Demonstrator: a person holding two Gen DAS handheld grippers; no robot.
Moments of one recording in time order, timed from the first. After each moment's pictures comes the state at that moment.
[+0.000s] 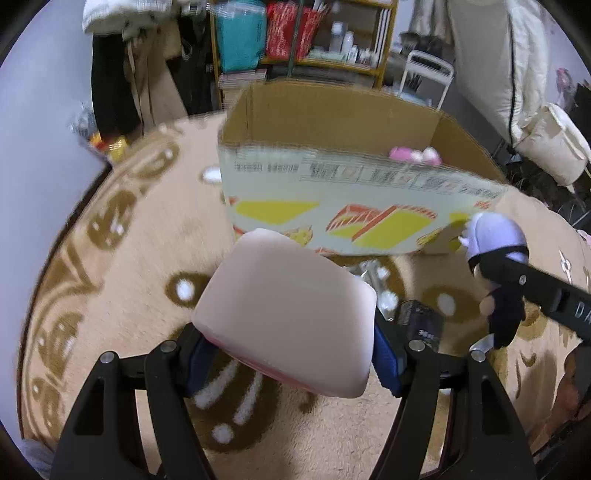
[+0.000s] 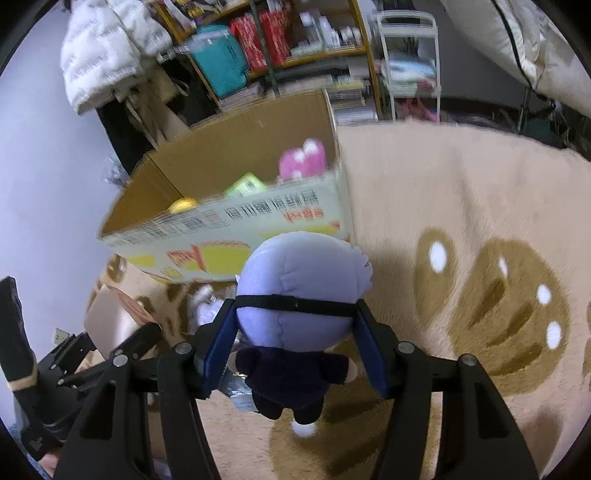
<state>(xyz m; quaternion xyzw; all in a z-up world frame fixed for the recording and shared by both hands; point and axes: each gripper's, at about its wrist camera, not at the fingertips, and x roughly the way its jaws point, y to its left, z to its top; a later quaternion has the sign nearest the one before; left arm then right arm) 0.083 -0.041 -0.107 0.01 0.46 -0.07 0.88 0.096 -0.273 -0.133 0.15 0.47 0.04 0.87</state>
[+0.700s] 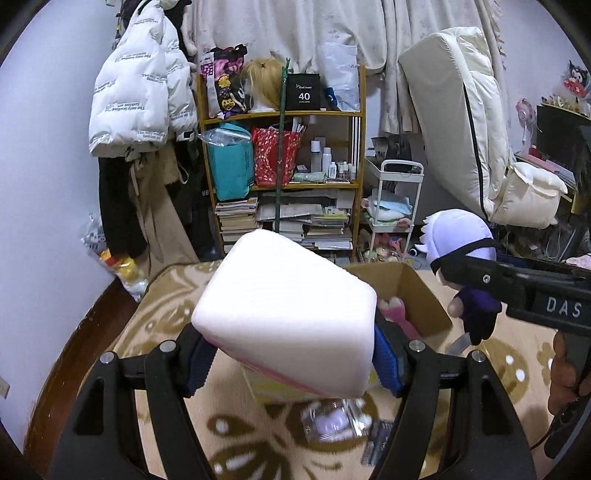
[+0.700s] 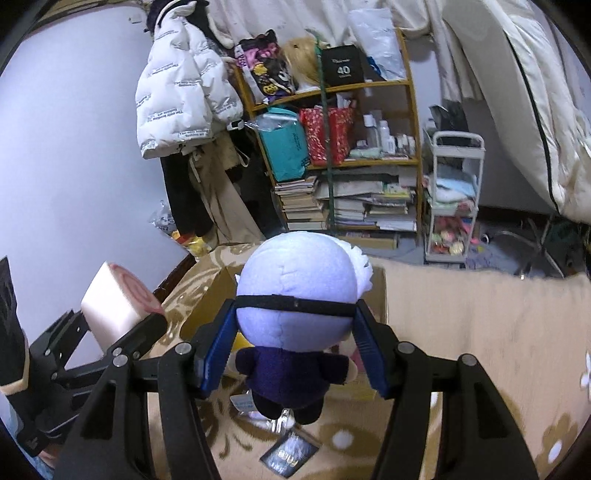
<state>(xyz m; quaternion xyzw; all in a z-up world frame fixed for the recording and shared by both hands) 0.120 -0.055 0.013 0.04 0.28 -0.09 0.96 0.134 -0.245 -0.015 0.08 0.33 0.11 0.93</state>
